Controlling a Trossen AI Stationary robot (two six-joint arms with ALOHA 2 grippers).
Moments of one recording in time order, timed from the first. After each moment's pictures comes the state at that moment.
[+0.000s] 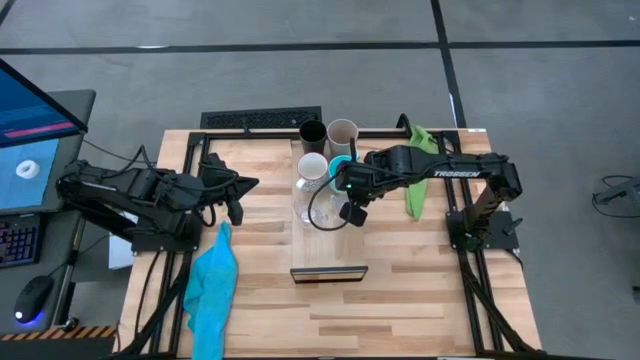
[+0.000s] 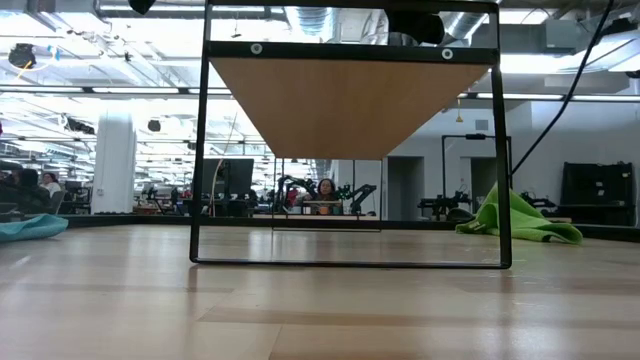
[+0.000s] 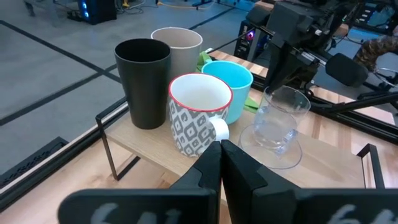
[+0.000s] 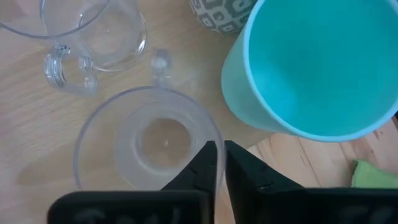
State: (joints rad) left arm -0.23 0.87 1.02 -0.59 -0.65 -0.45; right arm 0.01 1.73 1.79 -1.30 0.18 0.36
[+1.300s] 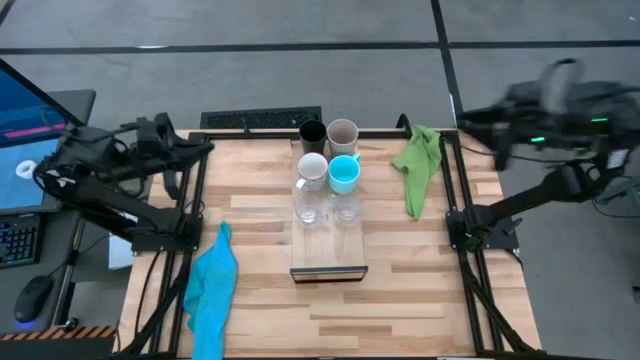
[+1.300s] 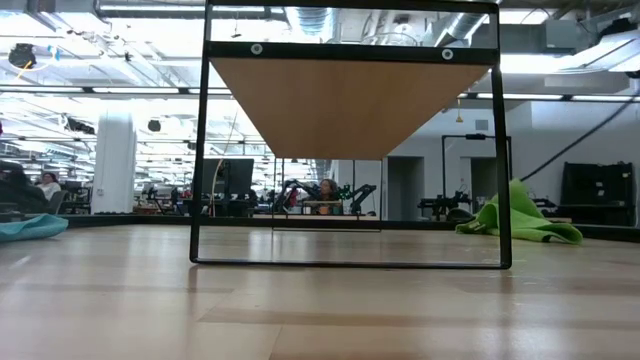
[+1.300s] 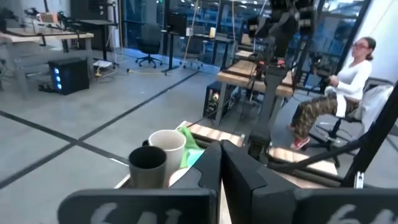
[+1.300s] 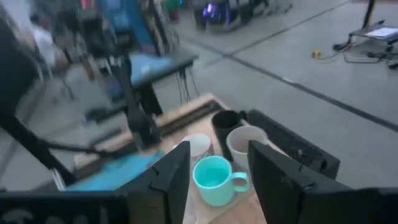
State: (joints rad) left arm -0.22 0.78 1.42 -0.72 -0.56 -0.21; right arm 0.06 1.11 2.06 -1.30 0.38 0.32
